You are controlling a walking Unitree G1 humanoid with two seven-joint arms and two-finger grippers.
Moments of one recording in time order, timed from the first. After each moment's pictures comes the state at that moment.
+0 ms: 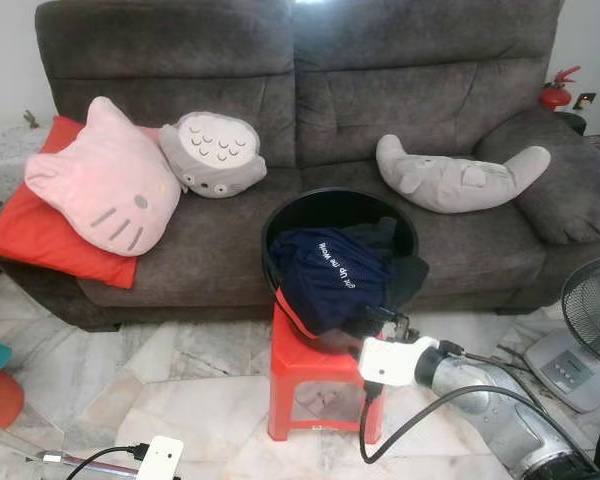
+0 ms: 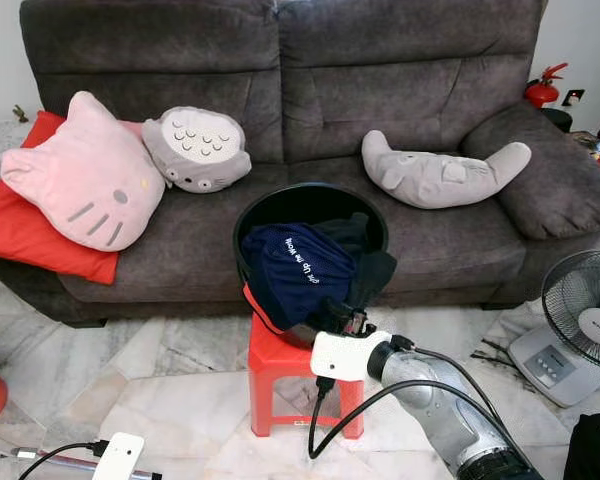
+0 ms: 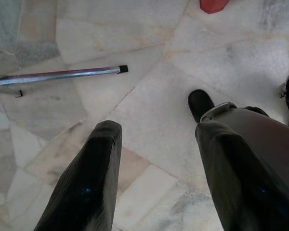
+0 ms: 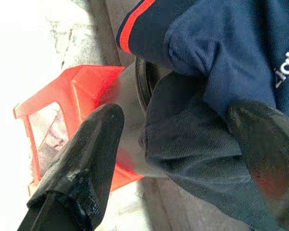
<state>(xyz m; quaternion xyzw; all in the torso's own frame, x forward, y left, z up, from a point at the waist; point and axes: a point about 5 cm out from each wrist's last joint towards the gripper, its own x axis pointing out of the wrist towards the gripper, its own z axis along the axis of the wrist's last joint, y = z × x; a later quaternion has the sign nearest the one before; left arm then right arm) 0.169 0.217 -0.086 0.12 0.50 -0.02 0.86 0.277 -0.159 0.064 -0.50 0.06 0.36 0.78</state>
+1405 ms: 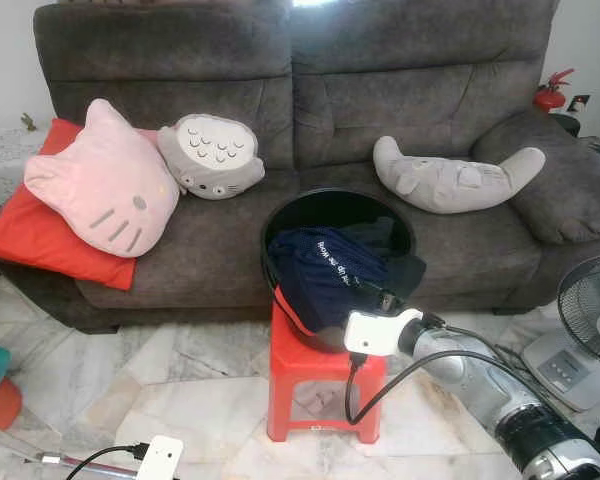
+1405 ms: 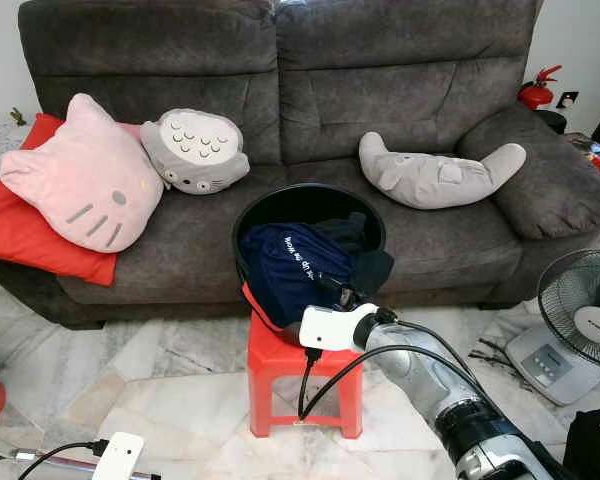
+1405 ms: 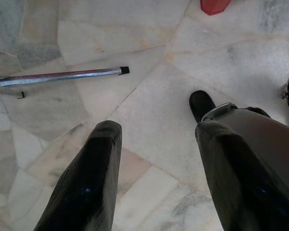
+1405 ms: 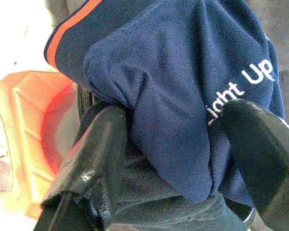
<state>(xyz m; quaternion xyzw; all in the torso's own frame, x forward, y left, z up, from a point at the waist) 0.170 0.218 -0.086 0.12 0.50 -0.02 0.86 0.315 -0.146 0.075 -0.54 0.00 0.32 0.78</state>
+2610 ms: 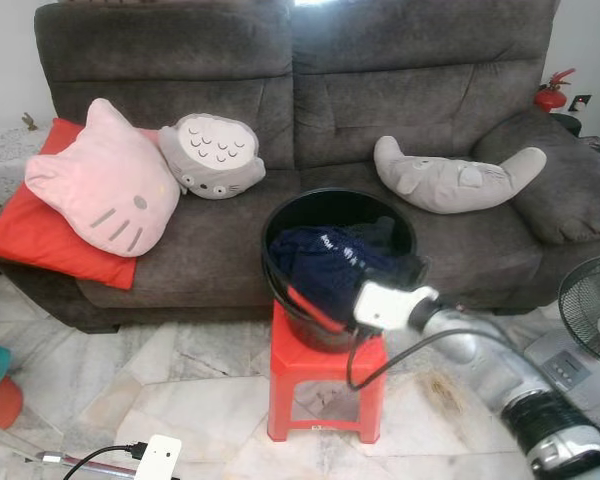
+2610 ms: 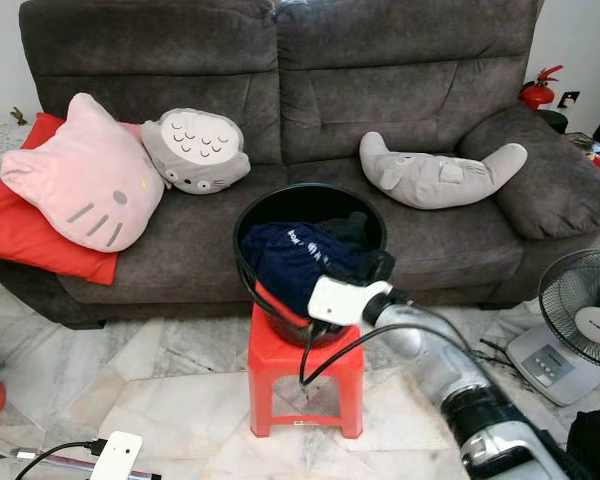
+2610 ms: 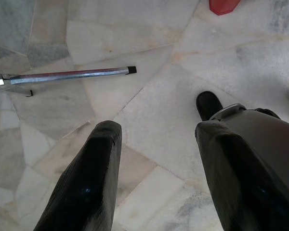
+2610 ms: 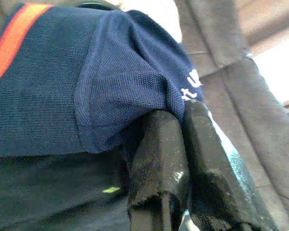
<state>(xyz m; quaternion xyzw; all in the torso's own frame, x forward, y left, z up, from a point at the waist) 0.170 0.219 -0.085 0.13 0.49 0.00 0.86 0.334 -0.165 0.112 -0.51 -0.05 0.25 0.82</state>
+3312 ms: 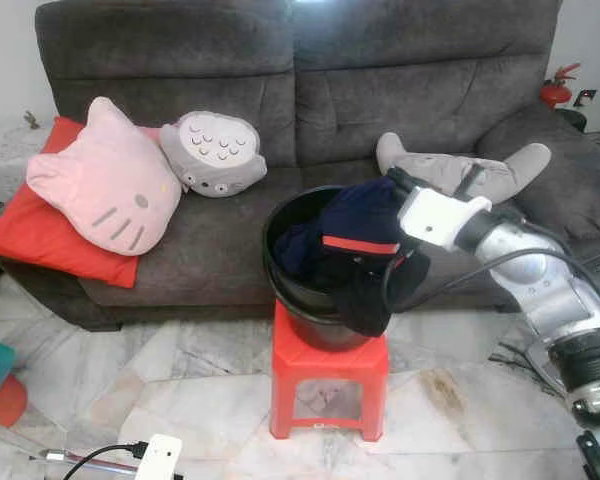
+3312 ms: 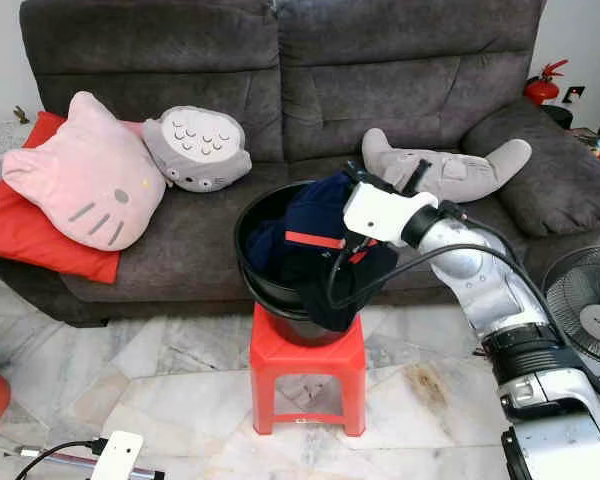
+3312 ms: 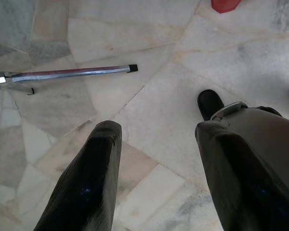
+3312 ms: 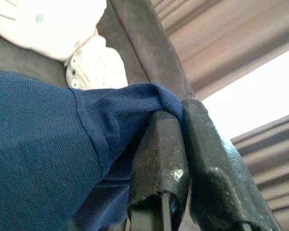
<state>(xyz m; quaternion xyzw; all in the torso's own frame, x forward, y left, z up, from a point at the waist) 0.171 0.218 -0.085 0.13 0.49 0.00 0.86 0.356 -0.180 0.227 -0.48 -0.17 0.25 0.82</state>
